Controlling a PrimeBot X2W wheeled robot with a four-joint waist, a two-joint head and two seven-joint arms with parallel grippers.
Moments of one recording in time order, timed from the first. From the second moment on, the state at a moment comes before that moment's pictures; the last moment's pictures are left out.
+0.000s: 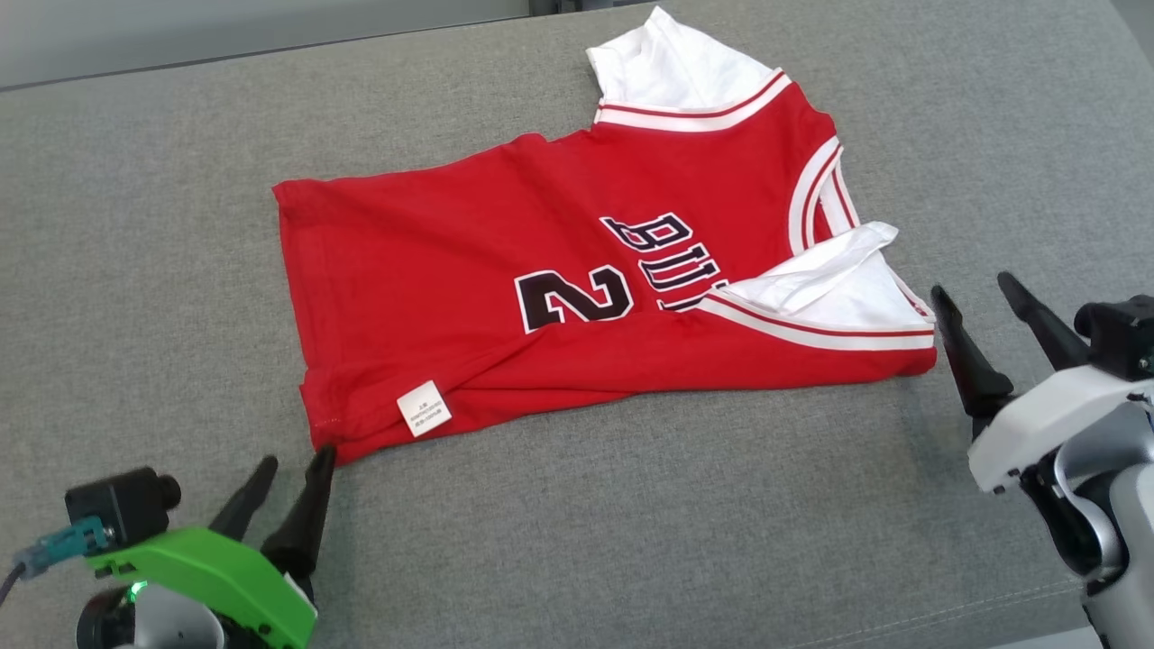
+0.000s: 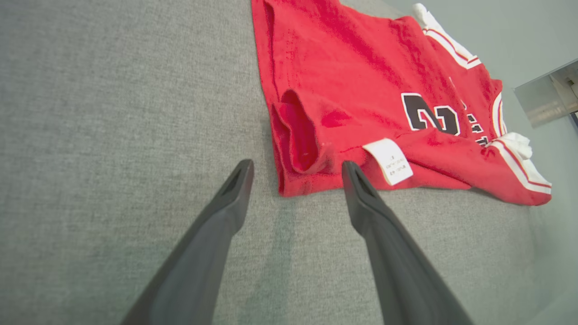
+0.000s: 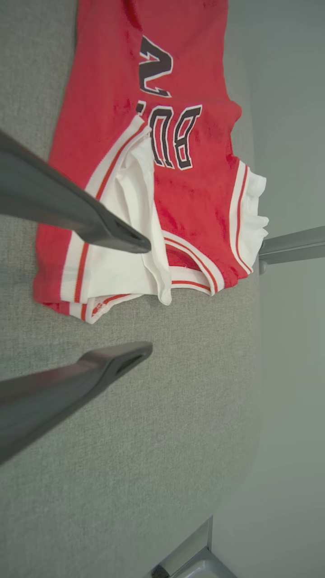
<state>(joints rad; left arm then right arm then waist) -0.06 0.58 -0.45 -0.12 -1.09 0.22 0.04 -0.23 -0.35 0.07 0.12 0.41 0.13 0.06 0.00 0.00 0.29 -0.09</state>
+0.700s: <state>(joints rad) -0.05 0.62 -0.46 -0.11 -1.12 0.18 0.09 -0.15 -0.36 0.03 0.01 0.34 0.13 0.29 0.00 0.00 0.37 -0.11</state>
